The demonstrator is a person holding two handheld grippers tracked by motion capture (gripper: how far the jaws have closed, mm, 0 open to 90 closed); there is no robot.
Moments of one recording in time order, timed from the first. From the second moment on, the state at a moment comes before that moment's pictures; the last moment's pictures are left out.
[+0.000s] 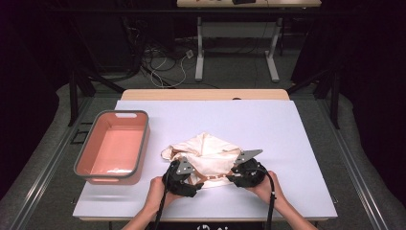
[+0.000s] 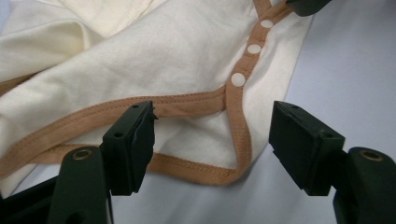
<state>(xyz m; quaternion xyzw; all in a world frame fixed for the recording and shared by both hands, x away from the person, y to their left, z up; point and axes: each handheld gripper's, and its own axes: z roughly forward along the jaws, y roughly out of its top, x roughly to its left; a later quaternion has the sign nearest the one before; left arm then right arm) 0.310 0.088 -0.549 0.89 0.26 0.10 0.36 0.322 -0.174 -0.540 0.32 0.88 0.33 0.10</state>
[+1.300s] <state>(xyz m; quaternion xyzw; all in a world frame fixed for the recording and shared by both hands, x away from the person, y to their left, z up) 0.302 0.085 -0.546 0.90 0.28 0.05 0.33 0.314 -0.170 -0.539 0.29 0.90 0.31 0.05</state>
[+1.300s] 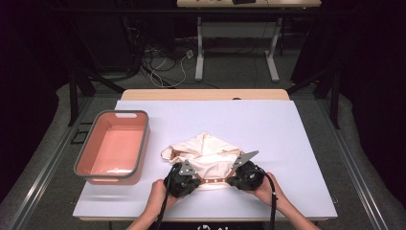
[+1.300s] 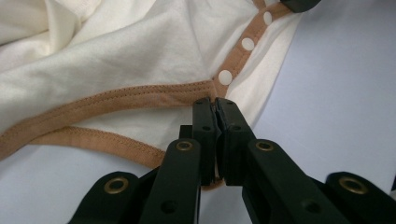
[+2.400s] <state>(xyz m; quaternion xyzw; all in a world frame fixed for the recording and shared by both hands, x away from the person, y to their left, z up) 0.336 0.137 -0.547 0.85 0.40 0.13 0.33 0.344 -0.202 -0.537 0.37 0.86 0.29 0.20</state>
